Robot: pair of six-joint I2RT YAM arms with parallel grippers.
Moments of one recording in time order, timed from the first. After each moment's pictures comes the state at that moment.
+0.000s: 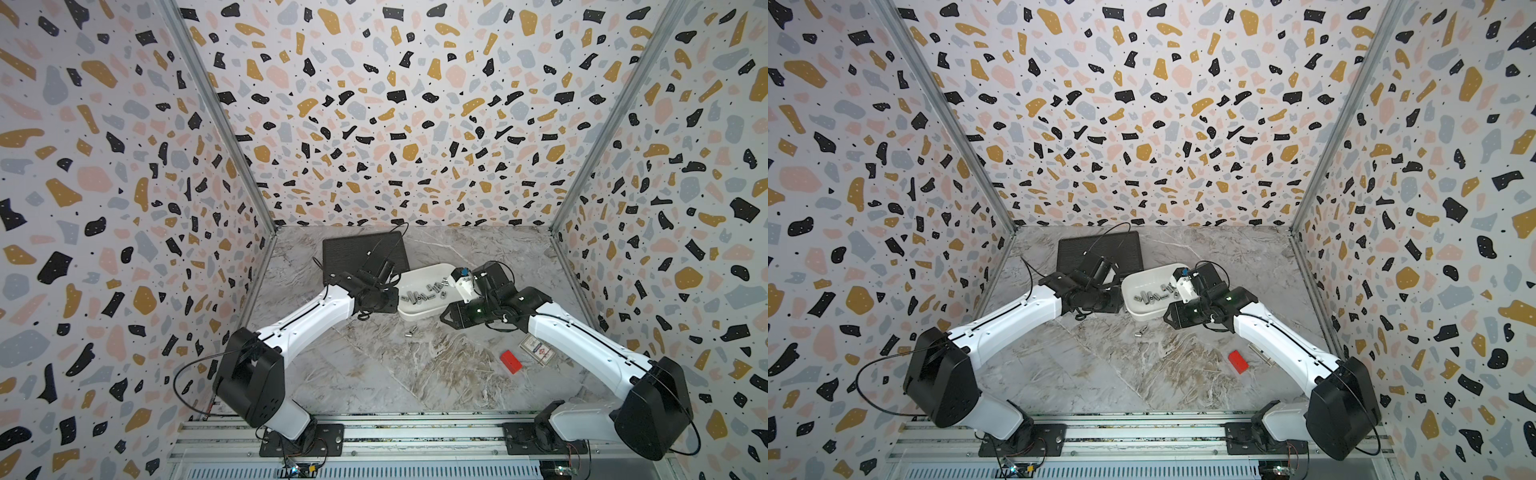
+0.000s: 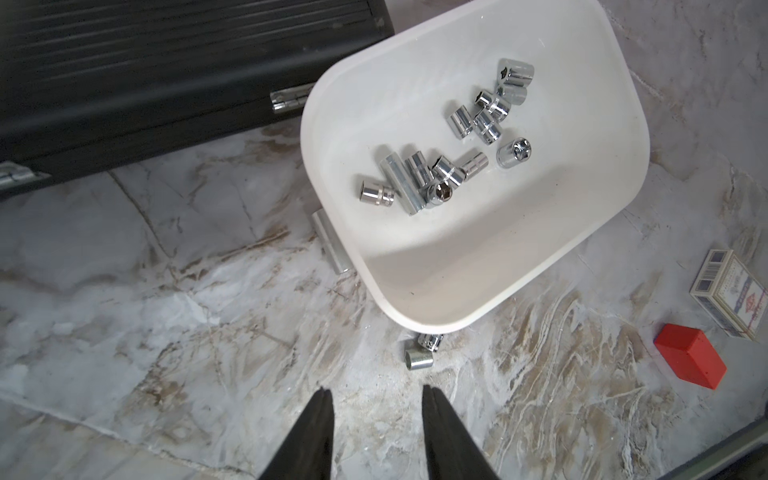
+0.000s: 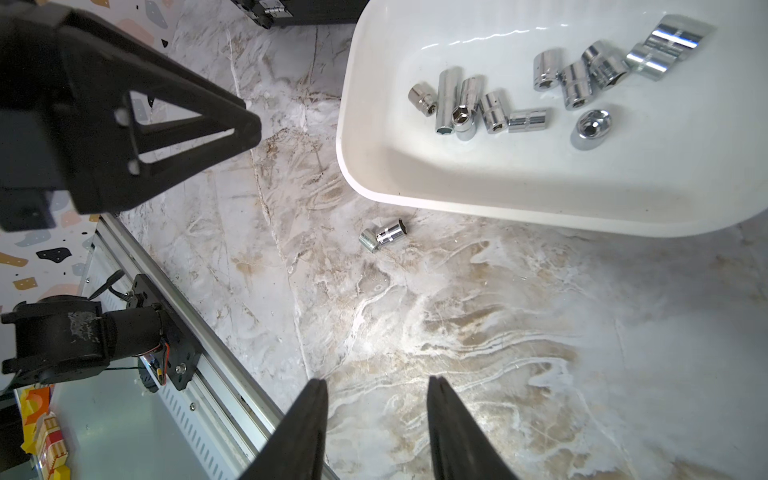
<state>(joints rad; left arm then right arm) -0.58 1.50 1.16 -0.67 0.06 -0.42 0.60 1.33 1.04 -0.64 -0.38 0.30</state>
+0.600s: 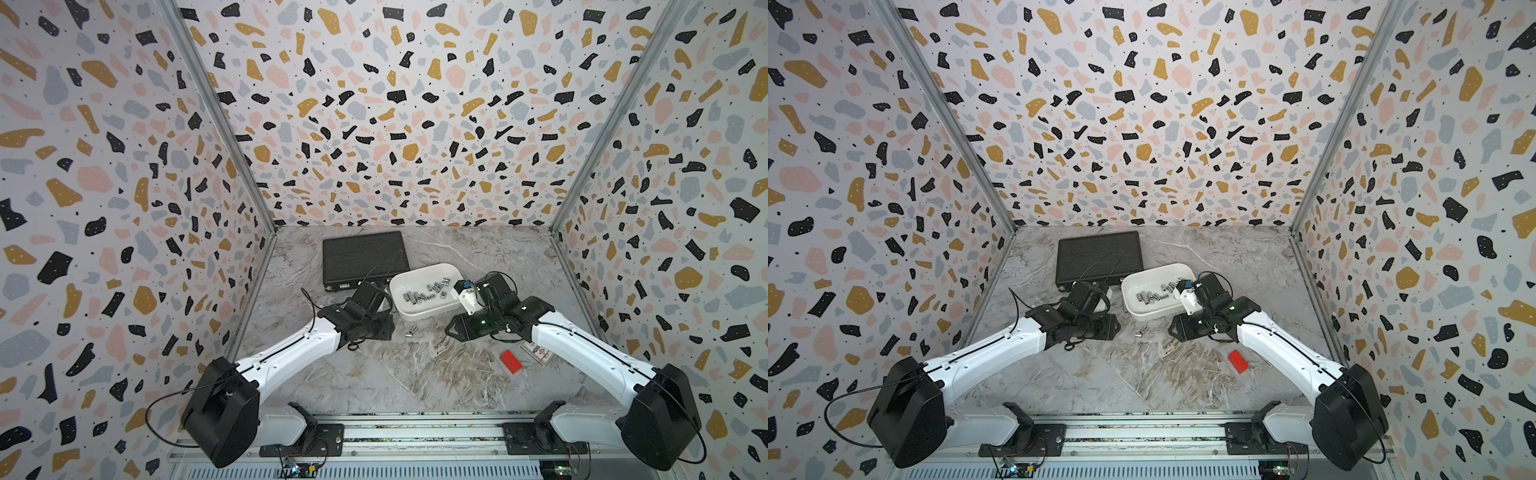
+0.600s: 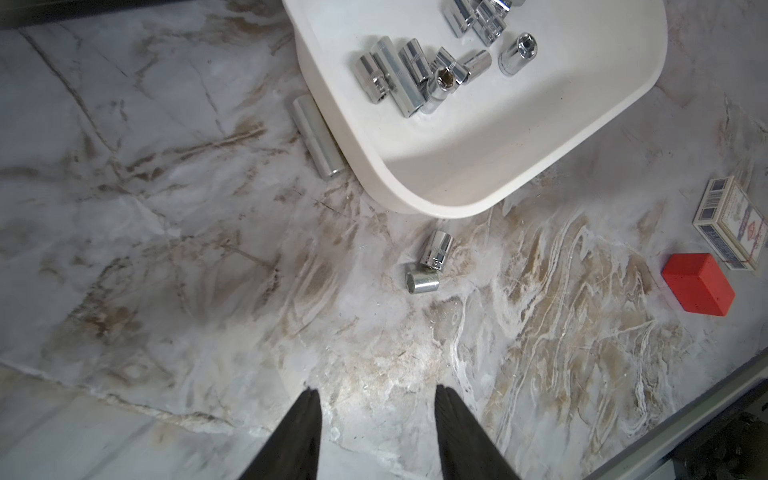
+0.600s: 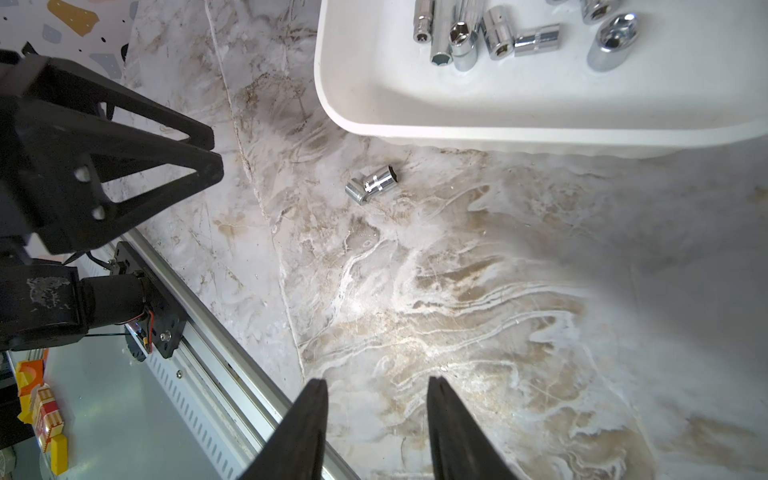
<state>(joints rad) -0.65 1.32 0.85 -0.52 0.09 -0.48 0.60 1.26 0.93 -0.66 -0.40 0.29</state>
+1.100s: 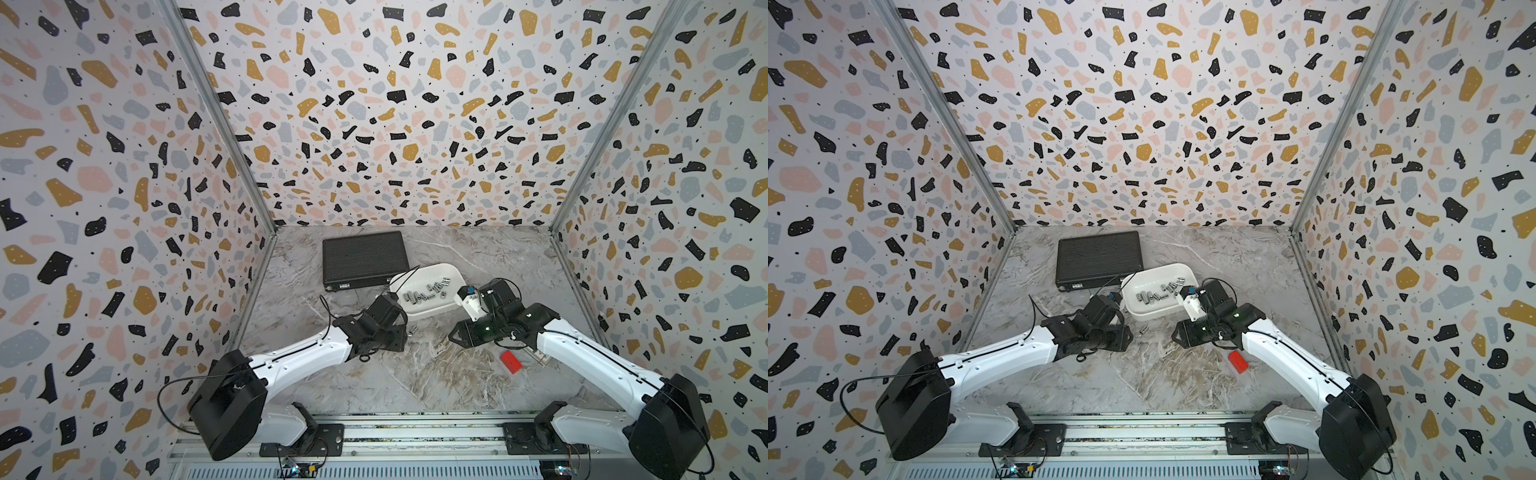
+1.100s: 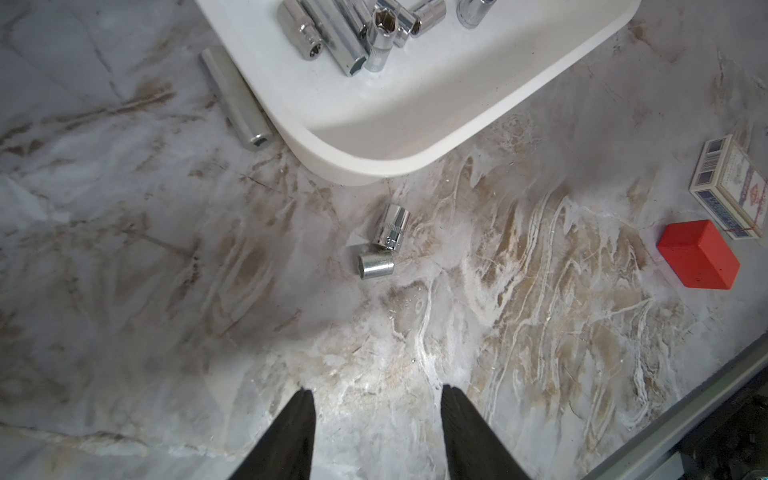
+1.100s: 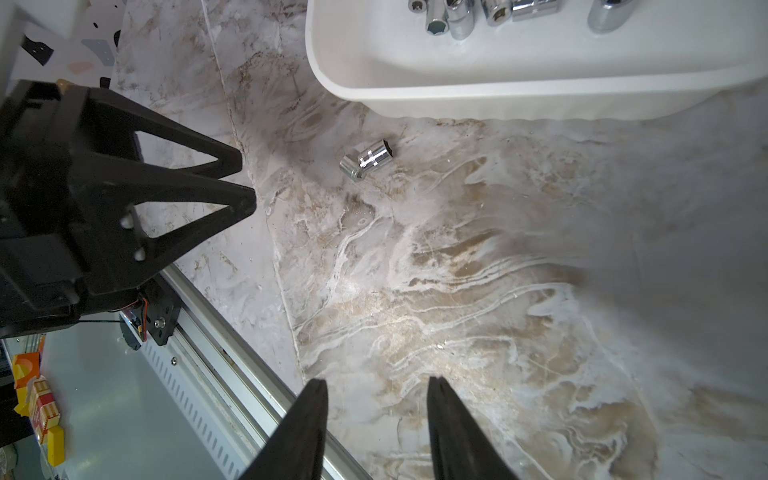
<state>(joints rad) -0.78 1.37 0.81 -0.42 0.02 -0.55 0.60 1.20 0.87 -0.66 -0.40 0.29</state>
